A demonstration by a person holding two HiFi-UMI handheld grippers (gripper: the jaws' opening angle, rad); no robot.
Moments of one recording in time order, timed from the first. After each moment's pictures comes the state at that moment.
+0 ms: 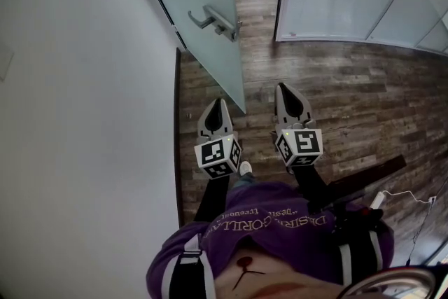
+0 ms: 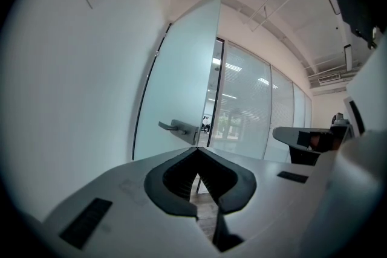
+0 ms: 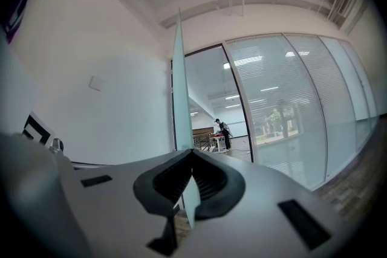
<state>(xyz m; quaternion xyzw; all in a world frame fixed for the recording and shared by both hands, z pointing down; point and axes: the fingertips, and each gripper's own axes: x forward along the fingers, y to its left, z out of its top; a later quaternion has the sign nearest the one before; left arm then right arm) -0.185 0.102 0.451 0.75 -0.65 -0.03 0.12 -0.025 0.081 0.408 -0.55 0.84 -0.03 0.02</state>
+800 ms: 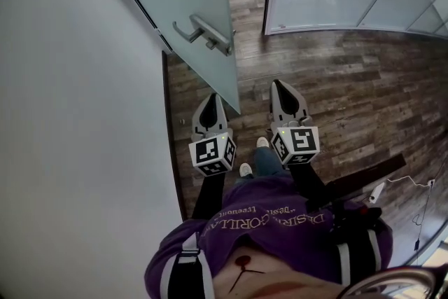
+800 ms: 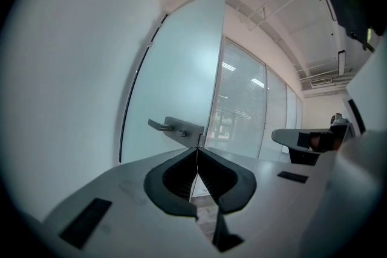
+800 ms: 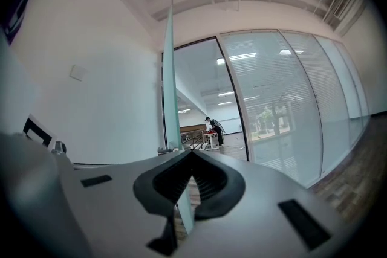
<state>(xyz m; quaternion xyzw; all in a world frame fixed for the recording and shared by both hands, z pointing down) -0.198 0.003 0.464 0.78 -0.62 -0.03 0.12 -0.039 -0.002 0.426 -0.58 0.81 -0.05 0.02</state>
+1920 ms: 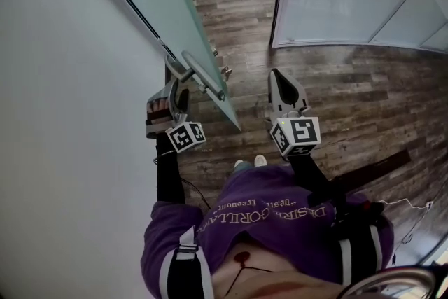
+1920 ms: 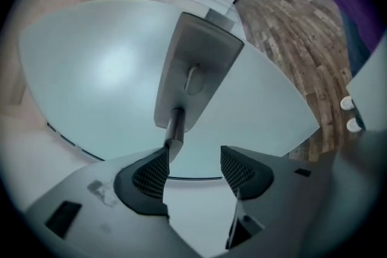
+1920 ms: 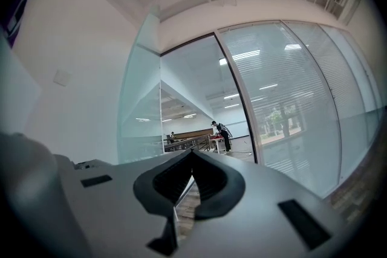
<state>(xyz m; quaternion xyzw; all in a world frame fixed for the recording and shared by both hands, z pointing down) -0.259 -0.192 0.523 0.61 -0.48 0.52 -0.35 -0.008 -0.175 0.409 -0.54 0.84 -0.04 0.04</state>
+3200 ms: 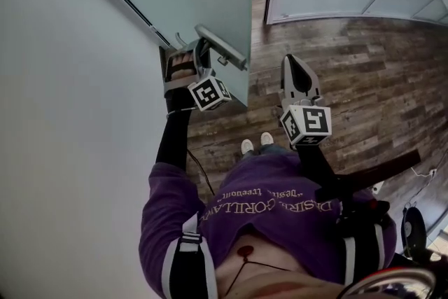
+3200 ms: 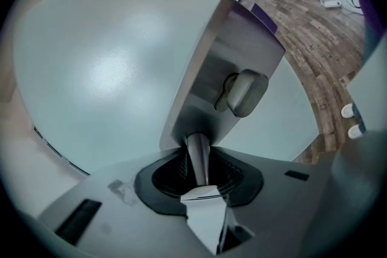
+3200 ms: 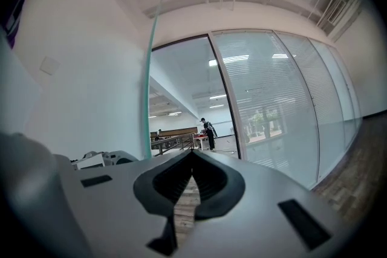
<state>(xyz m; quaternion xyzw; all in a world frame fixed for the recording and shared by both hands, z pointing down) -0.219 -0.254 0.500 0.65 -0.44 0.50 -0.36 -0.027 -0.147 0.405 -0.61 0.79 -0.04 0.03</state>
